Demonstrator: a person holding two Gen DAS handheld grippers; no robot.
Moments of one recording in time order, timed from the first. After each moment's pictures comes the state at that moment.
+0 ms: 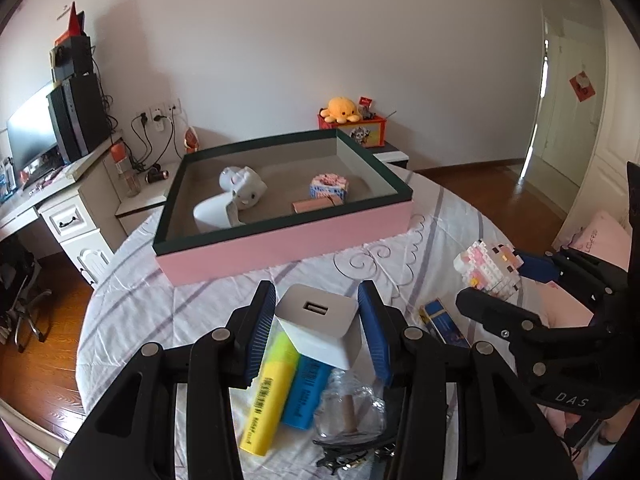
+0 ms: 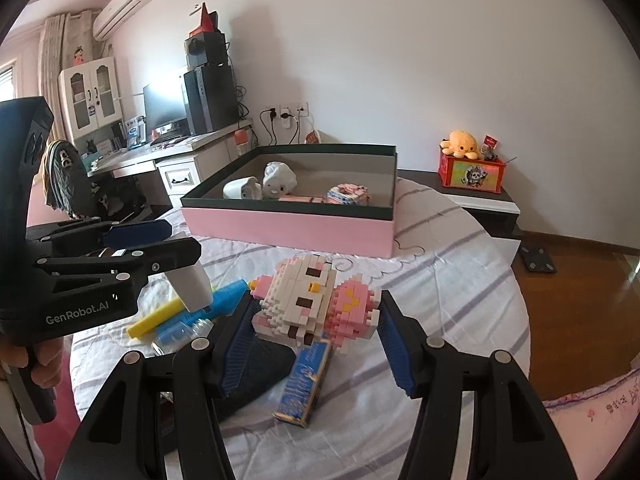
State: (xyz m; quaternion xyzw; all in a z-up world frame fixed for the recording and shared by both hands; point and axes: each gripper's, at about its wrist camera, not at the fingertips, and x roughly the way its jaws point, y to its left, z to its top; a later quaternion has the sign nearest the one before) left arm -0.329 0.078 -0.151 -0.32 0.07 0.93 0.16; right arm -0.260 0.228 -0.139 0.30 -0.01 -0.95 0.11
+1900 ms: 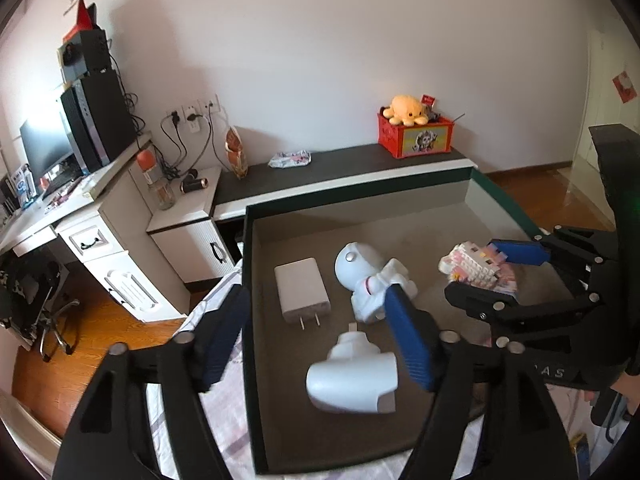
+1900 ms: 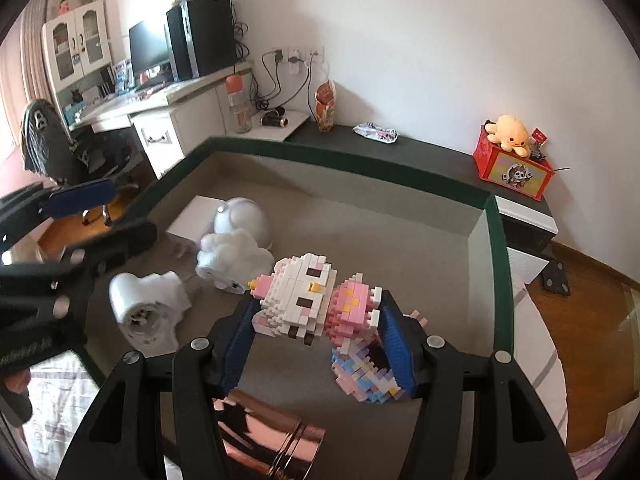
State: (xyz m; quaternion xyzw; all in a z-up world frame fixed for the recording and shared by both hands) left arm -0.531 0.024 -0.147 -0.33 0.10 0.93 0.09; right arm -0.507 0.185 -0.150 0.39 0.04 -0.91 0.13
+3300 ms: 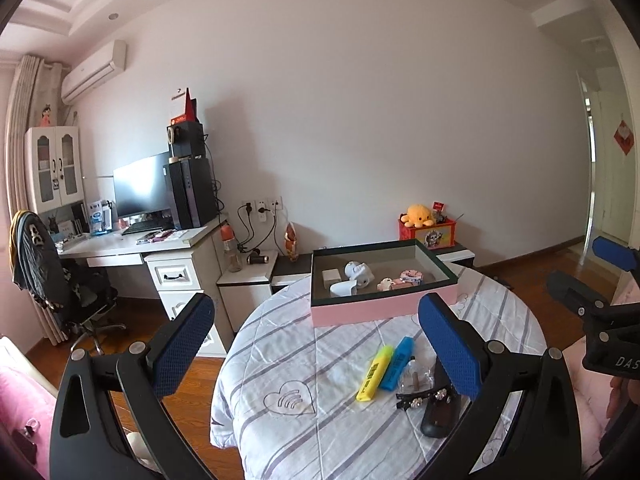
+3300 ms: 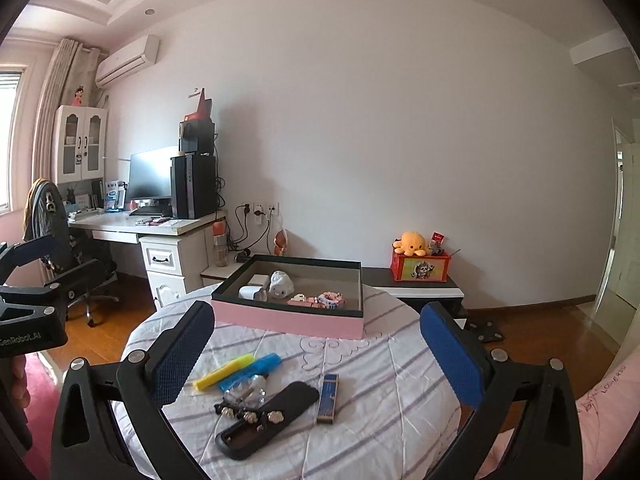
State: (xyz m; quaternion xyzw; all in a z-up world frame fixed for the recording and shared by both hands) left arm -0.151 -0.014 -0.058 -0.13 0.06 0.99 0.02; right arm -0.113 0.180 -0.047 0.12 0.02 -0.99 0.01
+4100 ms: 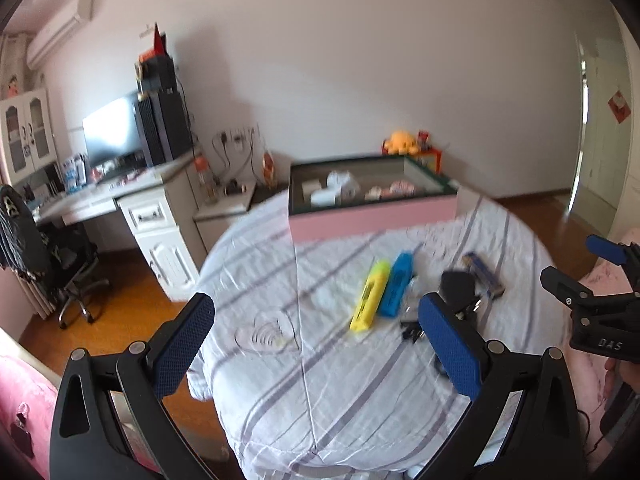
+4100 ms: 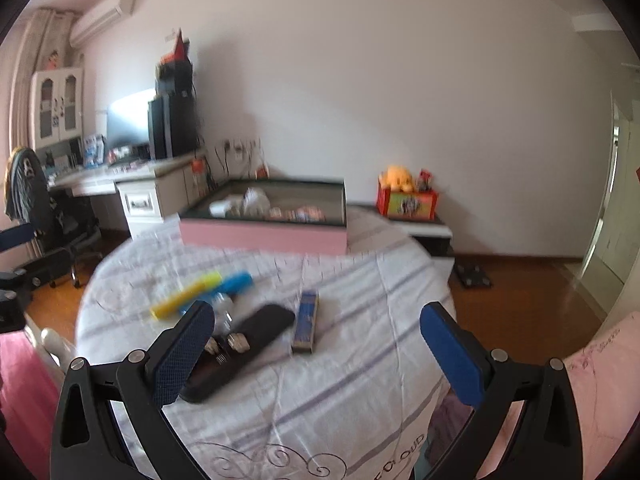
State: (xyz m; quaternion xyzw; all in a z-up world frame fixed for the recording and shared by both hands) left arm -0.200 -0.011 -0.139 -0.27 0.07 0.96 0.05; right arm -0.158 0.203 -0.130 0.26 0.02 -0.96 -0.02
